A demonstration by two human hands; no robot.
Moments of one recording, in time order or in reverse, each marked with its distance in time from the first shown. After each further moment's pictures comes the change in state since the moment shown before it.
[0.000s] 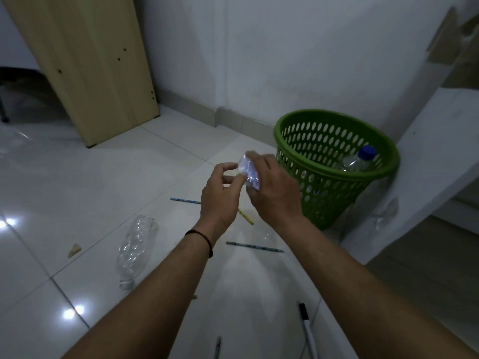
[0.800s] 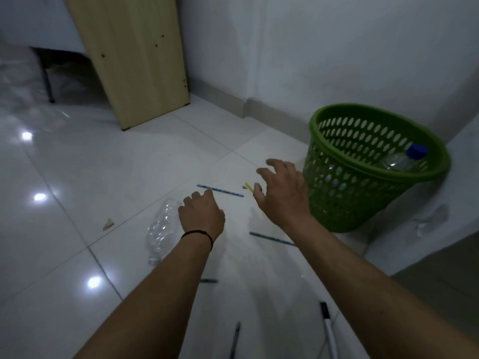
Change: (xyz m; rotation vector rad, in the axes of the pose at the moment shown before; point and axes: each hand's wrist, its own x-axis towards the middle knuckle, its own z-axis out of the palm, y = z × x) left_hand -0.004 -0.086 -0.071 1.147 0.093 -0.147; right_hand -0.011 -0.023 0.042 -0.195 -0.207 -0.045
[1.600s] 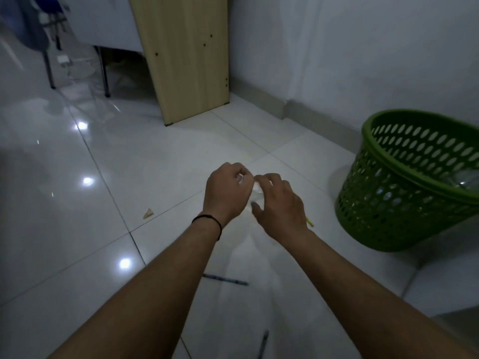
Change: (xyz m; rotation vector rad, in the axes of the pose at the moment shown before) left_hand 0.023 -0.021 -0.058 -0.636 0.230 0.126; right_hand -0.002 -0.074 0.032 0.254 -0.152 -0.072
